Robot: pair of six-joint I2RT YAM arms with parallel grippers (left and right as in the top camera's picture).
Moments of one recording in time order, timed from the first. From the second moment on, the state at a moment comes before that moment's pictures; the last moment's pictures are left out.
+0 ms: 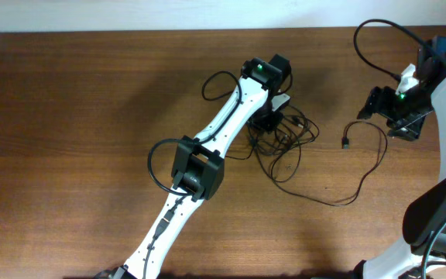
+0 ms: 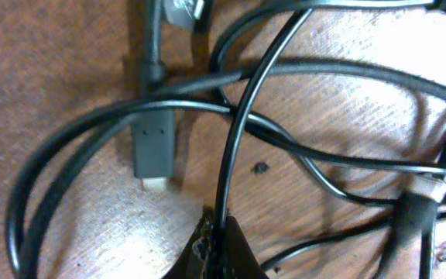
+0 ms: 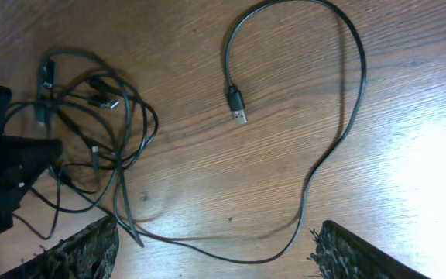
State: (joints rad) left arm -0.61 2.82 2.80 -1.55 0.15 0.07; right arm -0.24 1.85 1.72 -1.36 -0.23 0.22
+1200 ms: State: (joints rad) left arm -0.17 2.08 2.94 -1.47 0.62 -0.03; right arm 0.16 1.85 1.70 -0.97 -0.43 0.28
